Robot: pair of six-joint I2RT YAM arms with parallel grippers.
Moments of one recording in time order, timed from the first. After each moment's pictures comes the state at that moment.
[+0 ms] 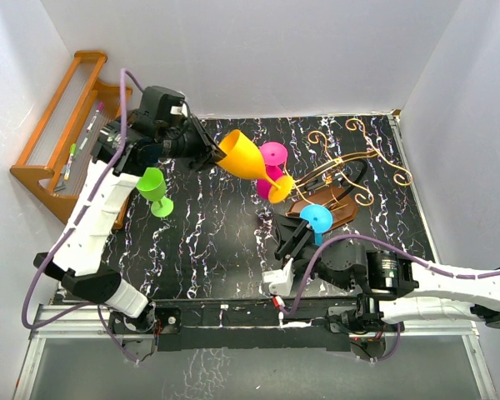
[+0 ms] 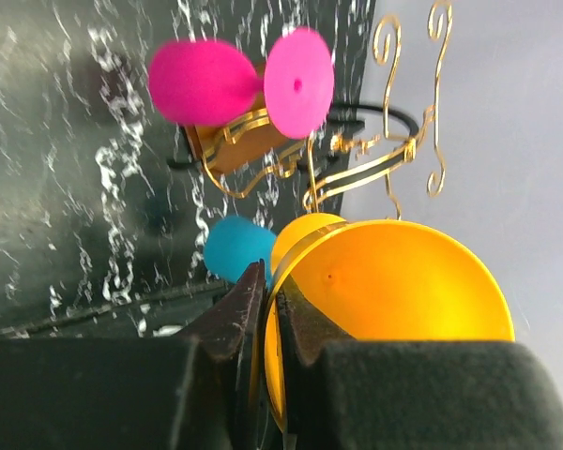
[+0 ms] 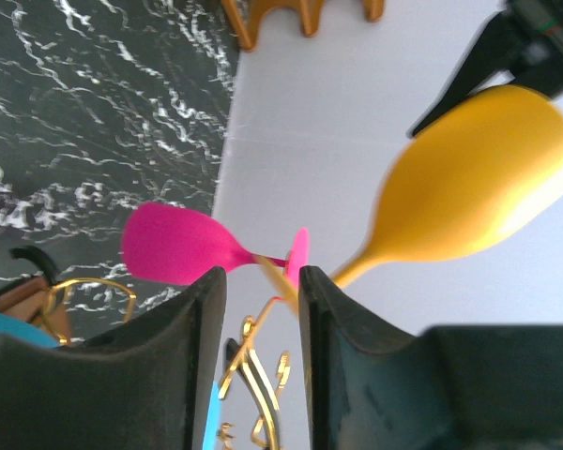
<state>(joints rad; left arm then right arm) -0.56 1.52 2.06 -1.25 0.18 -1.01 1.42 0.75 0.82 -0.35 0.44 -1.34</state>
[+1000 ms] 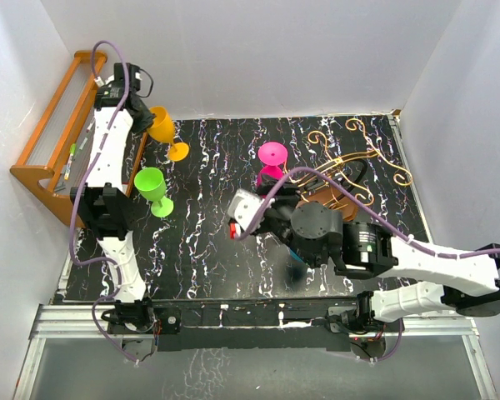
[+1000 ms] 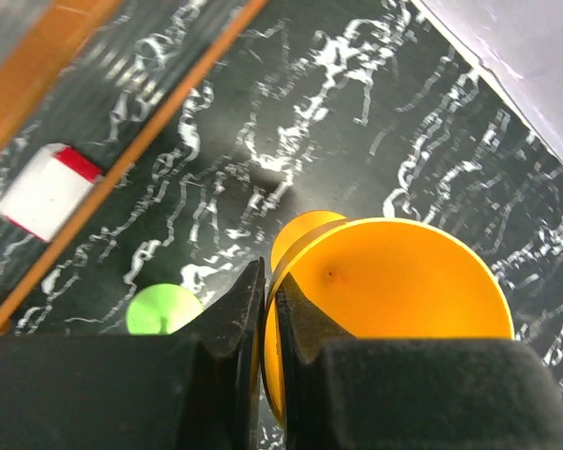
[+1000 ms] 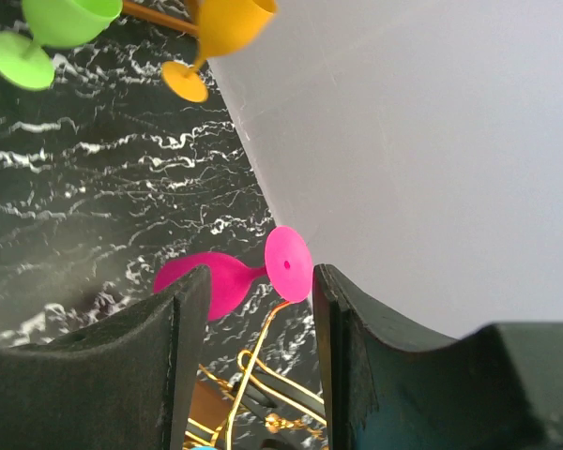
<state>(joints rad) -0.03 2.06 2.29 -1.14 -0.25 -0.64 1.42 1.14 1.38 -0.38 0.73 -0.74</state>
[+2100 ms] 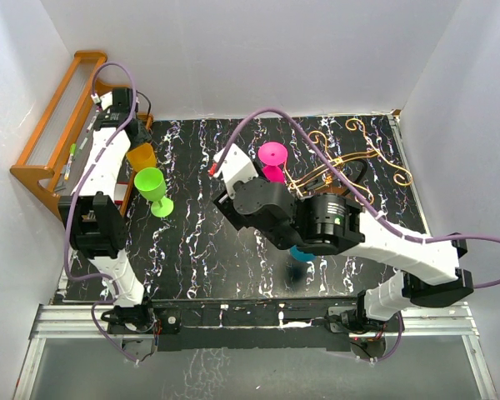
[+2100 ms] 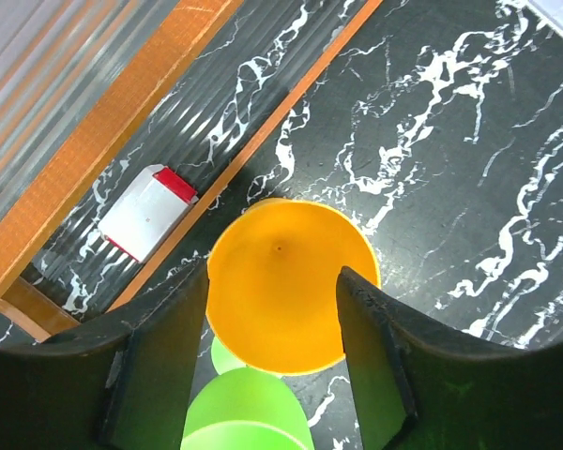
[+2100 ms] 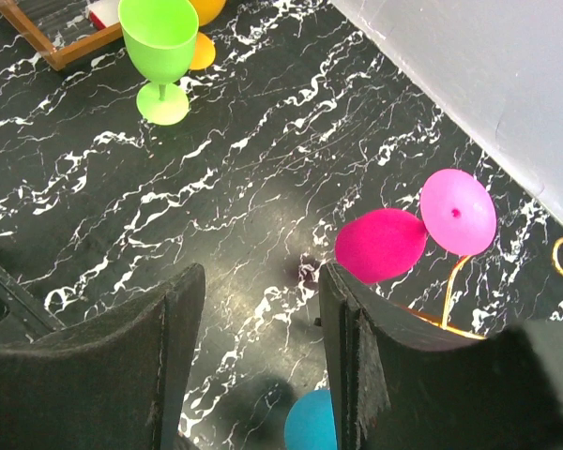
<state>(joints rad) 0.00 1.85 1.79 -0.83 -0.43 -0.49 1.38 1.49 1.89 -0.91 0.70 0.07</state>
